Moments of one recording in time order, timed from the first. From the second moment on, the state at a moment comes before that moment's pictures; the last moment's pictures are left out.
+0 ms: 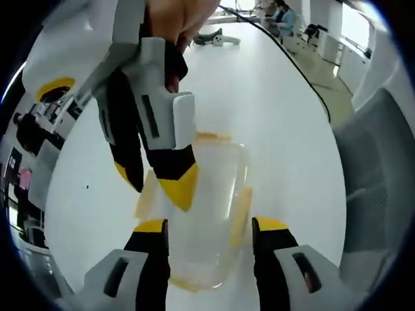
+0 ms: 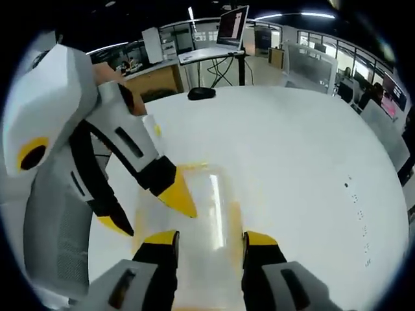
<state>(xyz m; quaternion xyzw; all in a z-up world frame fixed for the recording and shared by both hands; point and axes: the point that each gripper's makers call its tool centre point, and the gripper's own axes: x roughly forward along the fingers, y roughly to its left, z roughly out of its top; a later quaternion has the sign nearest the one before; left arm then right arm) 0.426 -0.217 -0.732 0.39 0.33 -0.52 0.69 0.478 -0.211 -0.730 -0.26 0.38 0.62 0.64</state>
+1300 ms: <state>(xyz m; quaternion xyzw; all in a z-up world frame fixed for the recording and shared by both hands) 0.434 -0.217 -0.744 0.43 0.33 -0.46 0.71 0.480 -0.218 -0.741 -0.27 0.49 0.61 0.56</state>
